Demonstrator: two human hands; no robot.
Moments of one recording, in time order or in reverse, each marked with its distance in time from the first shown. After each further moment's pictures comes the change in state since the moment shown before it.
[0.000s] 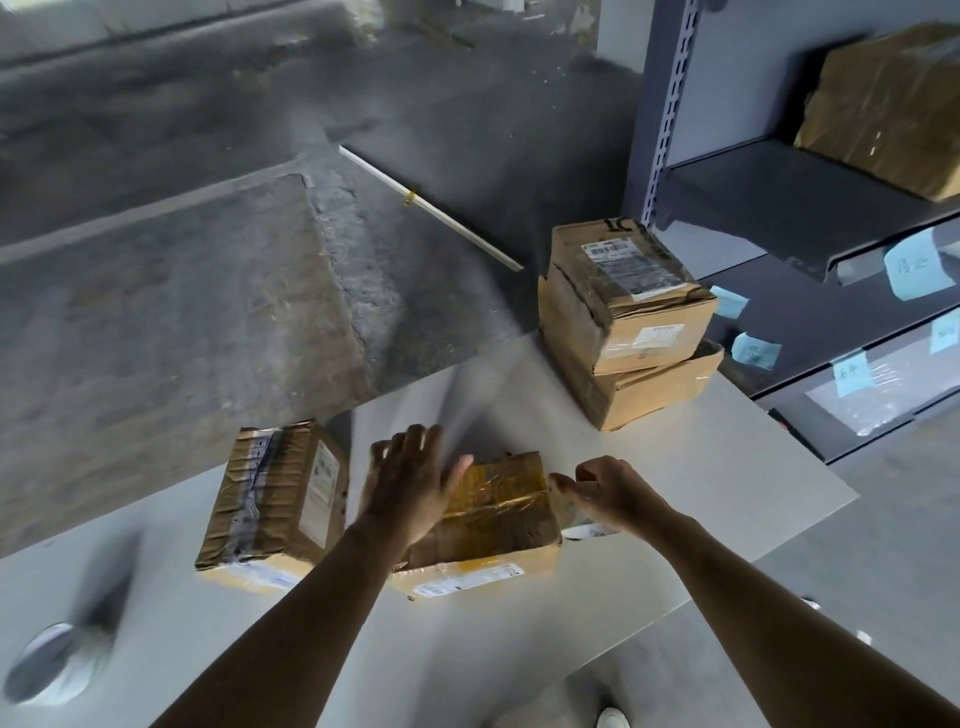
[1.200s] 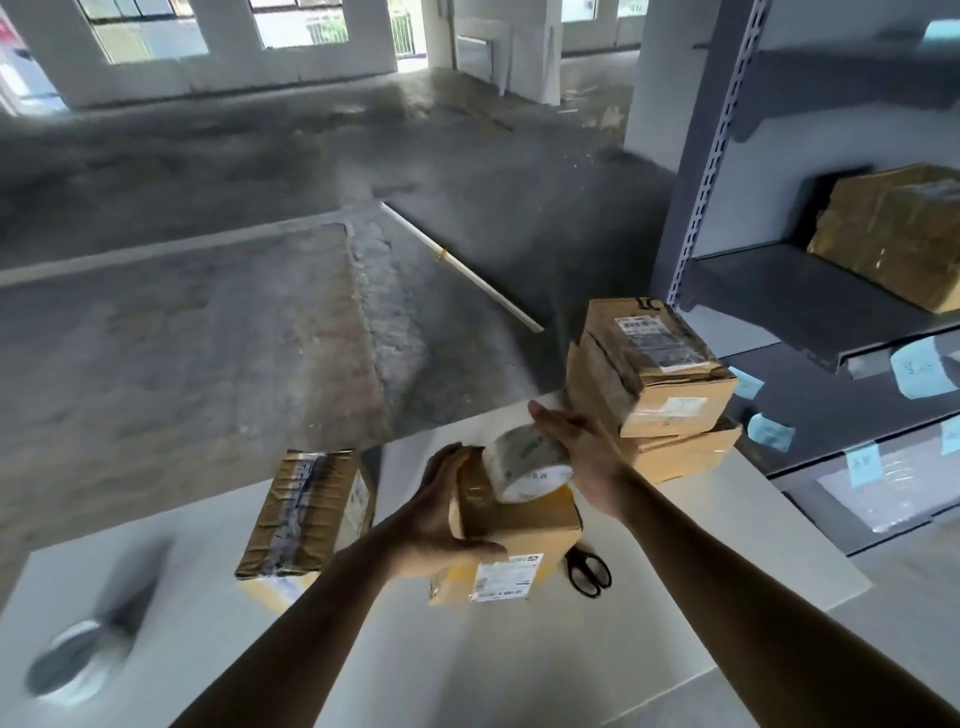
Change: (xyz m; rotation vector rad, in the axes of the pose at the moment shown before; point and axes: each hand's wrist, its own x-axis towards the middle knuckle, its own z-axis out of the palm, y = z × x) left_hand -0.018 -0.017 -0.054 -0.676 -0.236 0.089; right_hand 0.004 -0.147 -0.052 0.989 -0.073 -0.137
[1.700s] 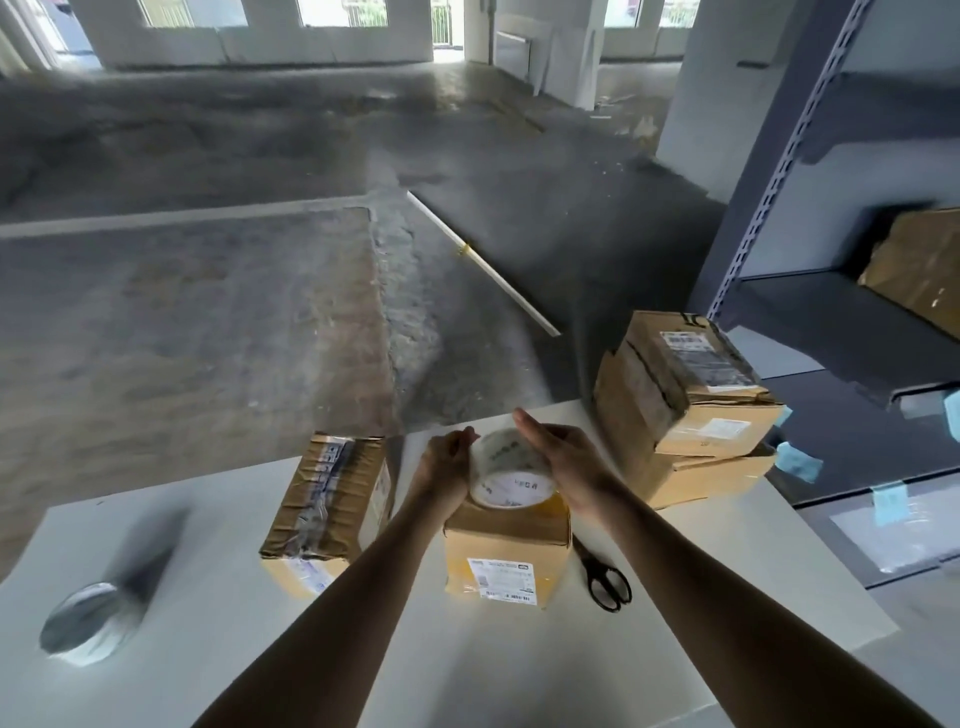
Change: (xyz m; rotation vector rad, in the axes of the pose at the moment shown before) left_hand 0.031 -0.003 -0.016 -0.498 0.433 -0.443; right_hand 0.021 0.016 0.056 -0.295 -0.051 0.028
